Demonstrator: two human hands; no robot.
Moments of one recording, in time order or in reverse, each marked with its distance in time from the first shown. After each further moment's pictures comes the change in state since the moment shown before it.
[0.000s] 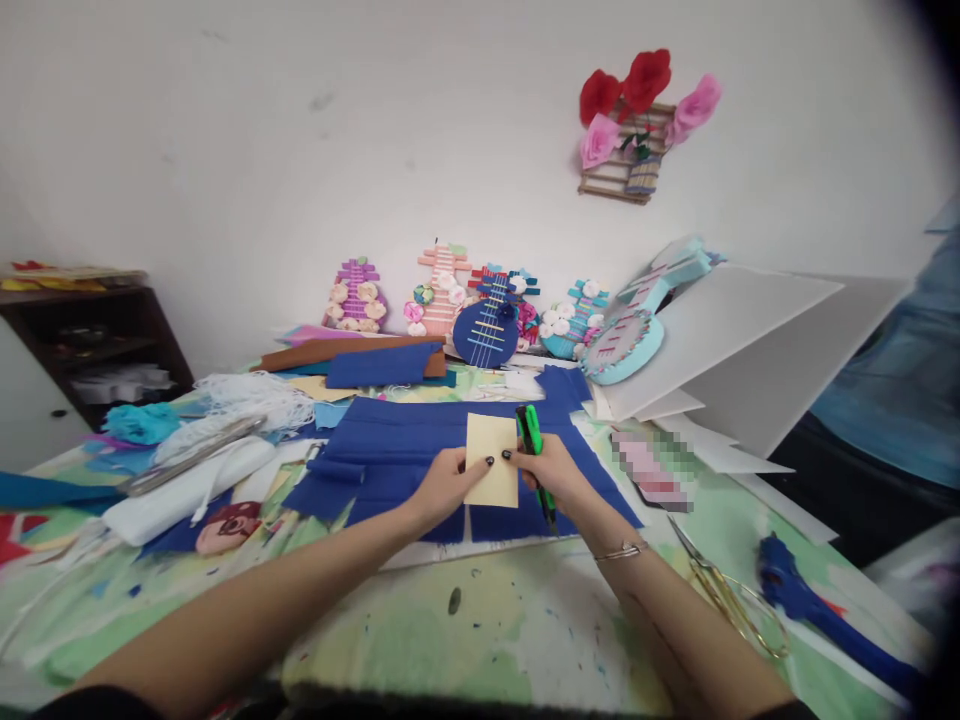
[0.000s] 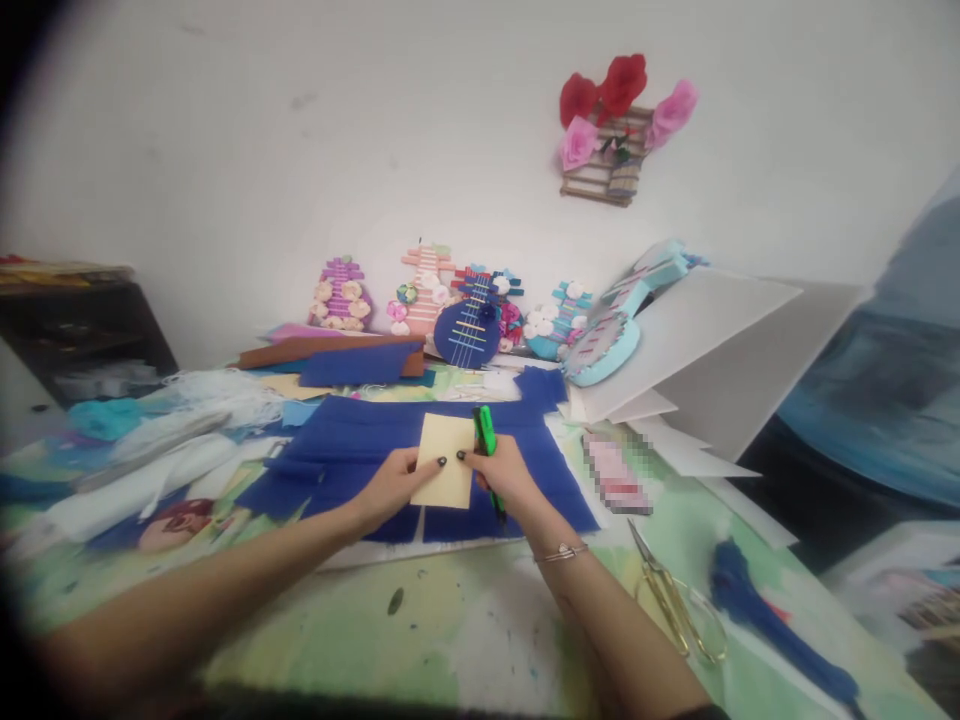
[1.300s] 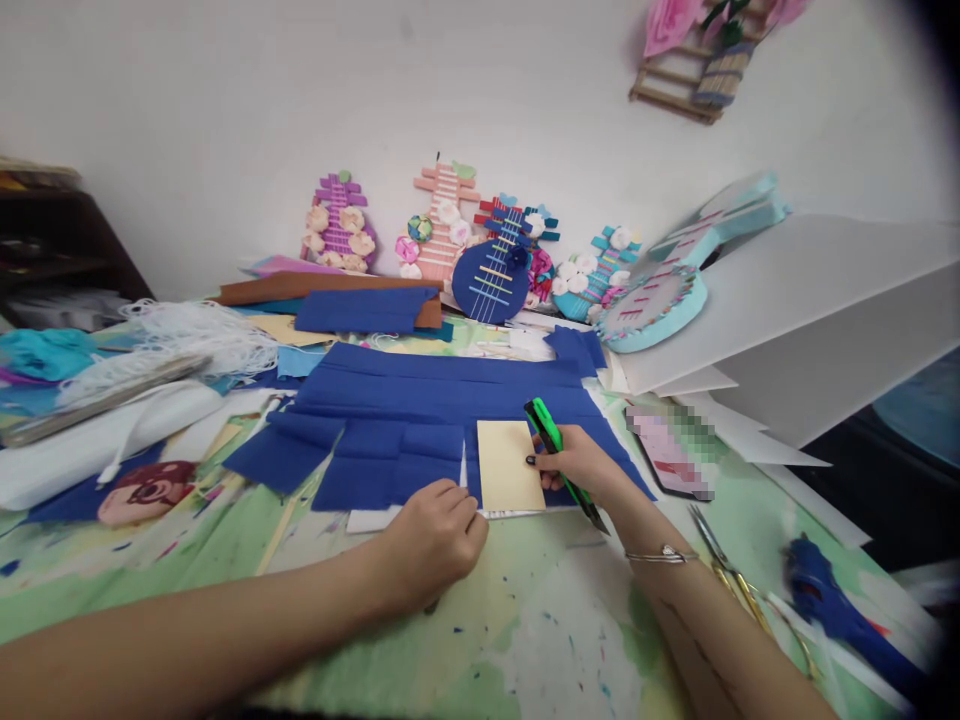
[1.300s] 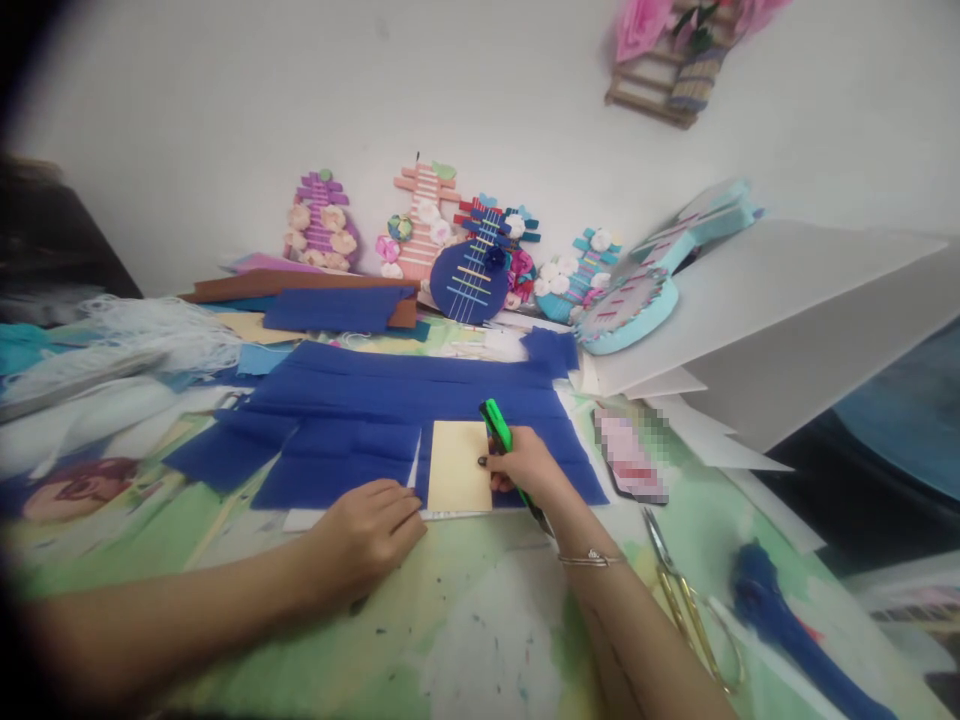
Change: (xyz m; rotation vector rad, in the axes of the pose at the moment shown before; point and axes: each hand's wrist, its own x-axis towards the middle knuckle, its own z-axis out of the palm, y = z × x) left_hand -0.050 -0.023 0.021 1.111 -0.040 0.873; right_hand 0.012 0.033 -0.033 -0.172 -0.088 0.324
